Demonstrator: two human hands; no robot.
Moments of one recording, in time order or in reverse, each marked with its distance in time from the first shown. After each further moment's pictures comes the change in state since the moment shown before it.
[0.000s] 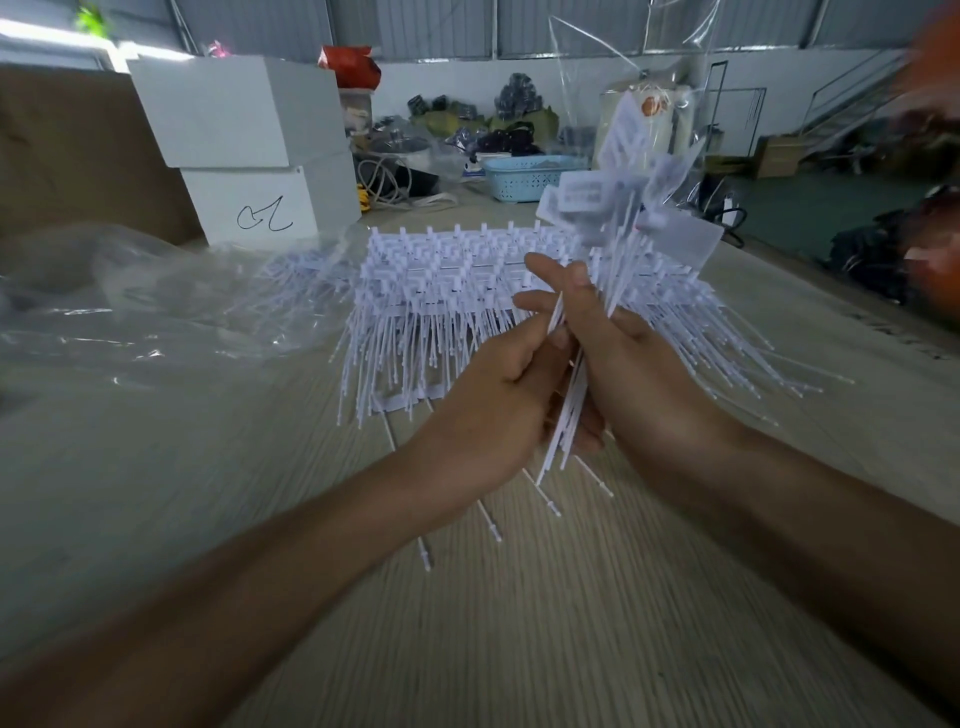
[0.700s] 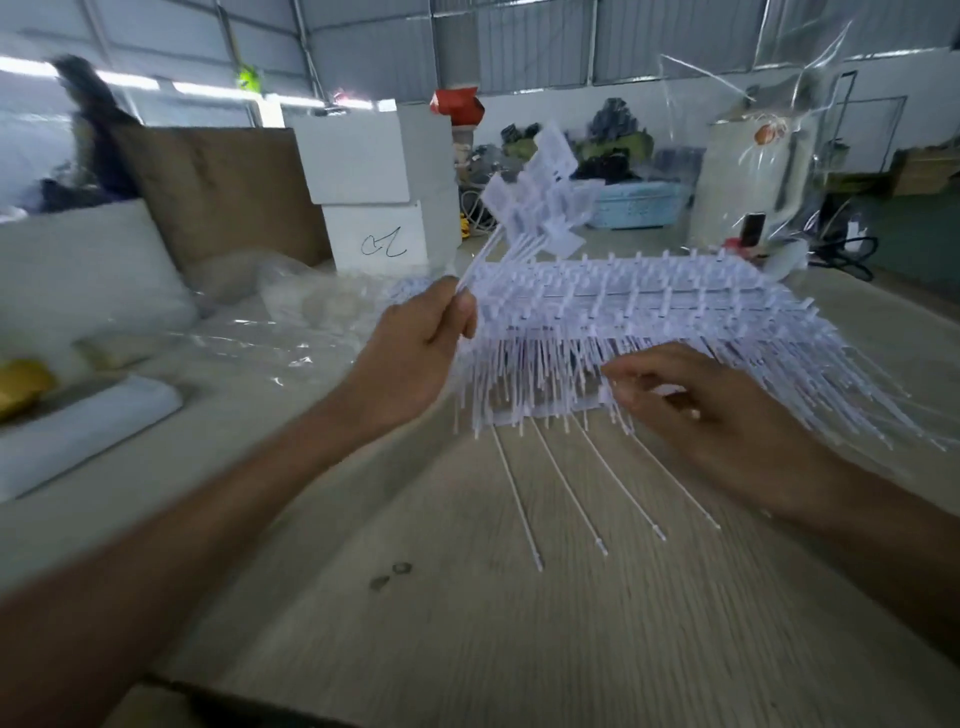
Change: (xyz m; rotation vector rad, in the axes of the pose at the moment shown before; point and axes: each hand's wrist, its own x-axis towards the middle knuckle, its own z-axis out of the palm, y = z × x) left_hand -0.006 0.005 -0.147 0.839 0.354 0.193; right_hand 0.023 0.021 -0.013 -0.545 -0.180 -0.328
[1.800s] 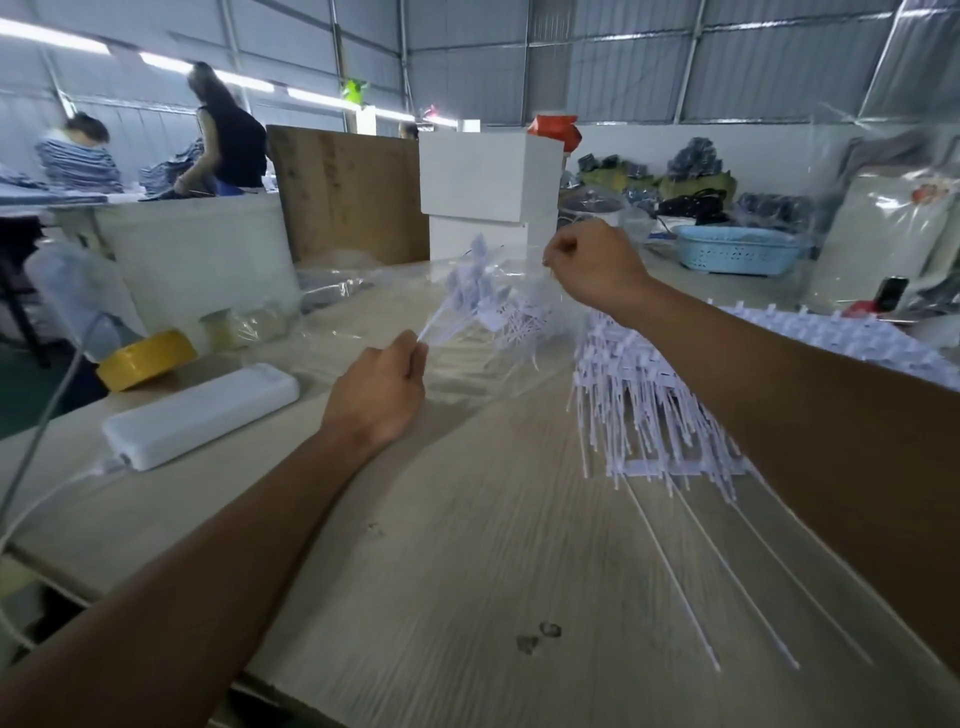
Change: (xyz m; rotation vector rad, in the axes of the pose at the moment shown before) left_hand -0.039 -0.154 -0.073 0.439 0.151 -0.414; right_hand 0.254 -0.069 0.125 -0.294 0.081 -0.015
